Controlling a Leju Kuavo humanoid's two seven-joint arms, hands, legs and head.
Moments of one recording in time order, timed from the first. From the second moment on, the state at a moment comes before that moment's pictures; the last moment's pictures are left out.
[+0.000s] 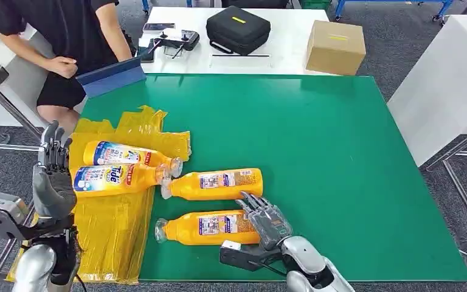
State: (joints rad) left arm -0.06 0.01 -0.06 -1.73 0.02 -0.01 -0.30; right arm -0.13 -0.07 0.53 -1.35 1.01 -0.02 0.01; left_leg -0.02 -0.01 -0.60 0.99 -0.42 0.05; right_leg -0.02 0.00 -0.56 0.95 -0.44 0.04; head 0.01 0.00
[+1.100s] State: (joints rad) left arm -0.06 0.00 -0.06 -1.71 0.05 0.03 -0.30; right arm -0.24 0.02 0.71 -1.20 1.14 0.06 0.11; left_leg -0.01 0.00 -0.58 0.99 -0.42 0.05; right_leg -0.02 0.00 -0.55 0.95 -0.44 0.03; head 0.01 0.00
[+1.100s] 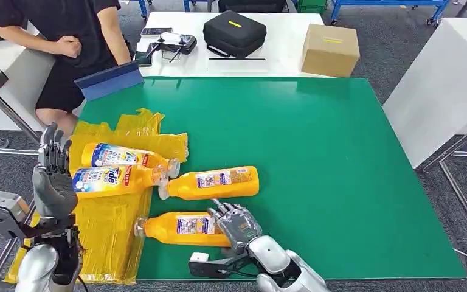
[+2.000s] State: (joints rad) left arm 0.01 0.00 -0.01 -1.78 0.06 0.02 -0.30; right arm -0.23 0.01 0.71 -1.21 1.08 0.03 0.09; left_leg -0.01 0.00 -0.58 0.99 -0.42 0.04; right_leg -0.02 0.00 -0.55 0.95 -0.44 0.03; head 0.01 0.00
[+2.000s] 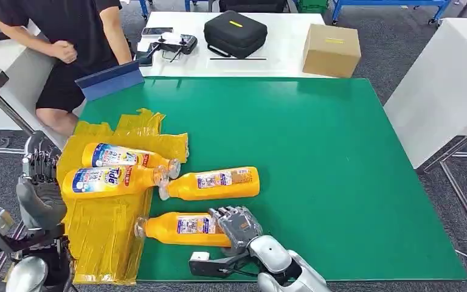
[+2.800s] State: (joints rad) left arm 0.06 0.00 0.01 -1.77 0.07 -0.01 -0.33; right arm 0.00 -0.16 0.38 -1.83 0.87 -0.01 -0.02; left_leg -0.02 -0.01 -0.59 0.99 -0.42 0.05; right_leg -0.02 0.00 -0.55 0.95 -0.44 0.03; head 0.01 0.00
